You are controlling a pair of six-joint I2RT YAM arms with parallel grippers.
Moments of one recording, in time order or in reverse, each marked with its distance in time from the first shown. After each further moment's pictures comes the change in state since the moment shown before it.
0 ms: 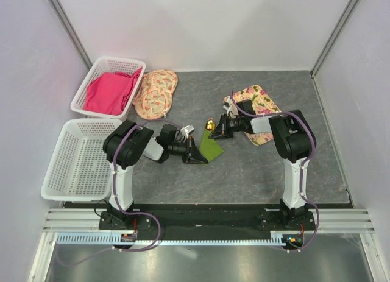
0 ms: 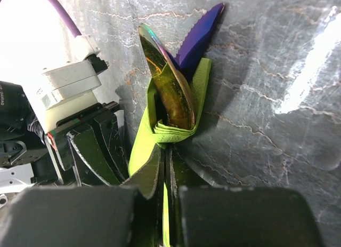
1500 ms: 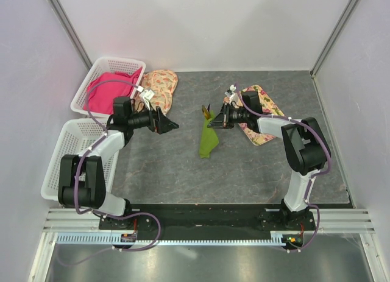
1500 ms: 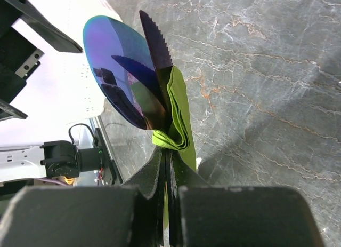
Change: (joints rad) left arm 0.398 -0.598 0.116 -0.576 -0.021 0.758; right arm 0.002 -0.219 -0.057 0.122 -0.034 0.026
